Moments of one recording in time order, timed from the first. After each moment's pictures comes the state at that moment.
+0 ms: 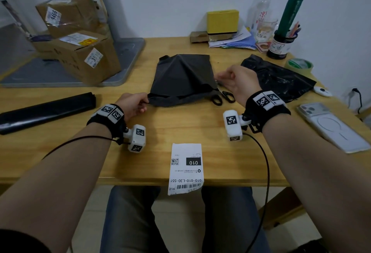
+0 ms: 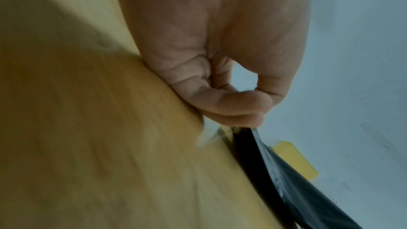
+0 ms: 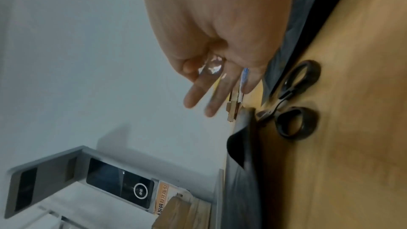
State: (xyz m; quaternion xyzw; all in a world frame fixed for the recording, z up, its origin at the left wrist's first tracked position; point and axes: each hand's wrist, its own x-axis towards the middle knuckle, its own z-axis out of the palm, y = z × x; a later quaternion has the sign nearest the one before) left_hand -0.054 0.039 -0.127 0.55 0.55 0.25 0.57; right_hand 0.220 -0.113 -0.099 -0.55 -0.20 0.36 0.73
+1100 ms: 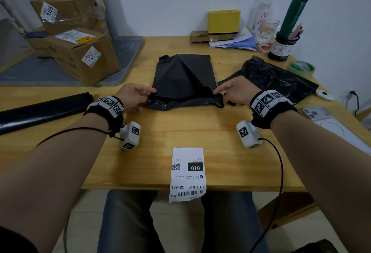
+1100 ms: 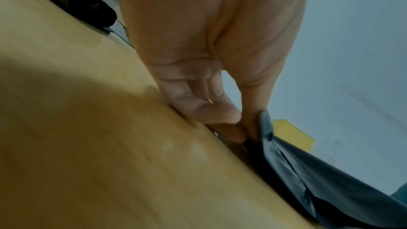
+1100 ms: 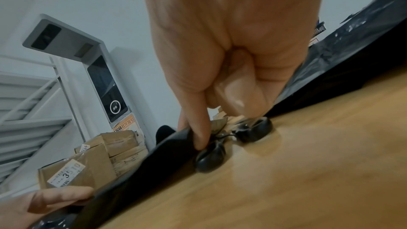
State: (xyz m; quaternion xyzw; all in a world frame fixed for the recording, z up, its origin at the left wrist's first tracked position) left_hand -0.055 0.063 -0.122 0.72 0.47 0.18 0.48; right_hand 0.234 -0.114 -0.103 -0.80 -0.47 0.25 0.29
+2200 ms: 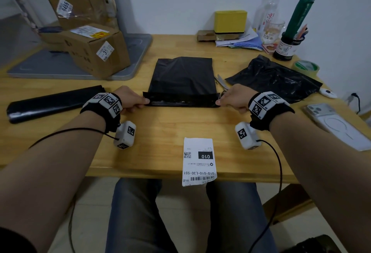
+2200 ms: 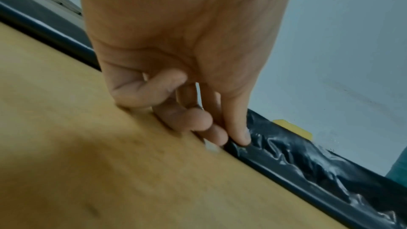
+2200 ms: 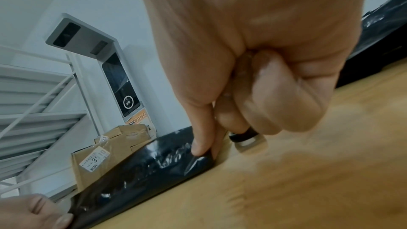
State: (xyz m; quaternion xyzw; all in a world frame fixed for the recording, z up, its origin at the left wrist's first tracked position) left_hand -0.104 0.063 -0.114 0.72 0.60 0.03 0.34; right_hand 0.192 -0.124 -0.103 -0.83 -0.46 0.28 0.17
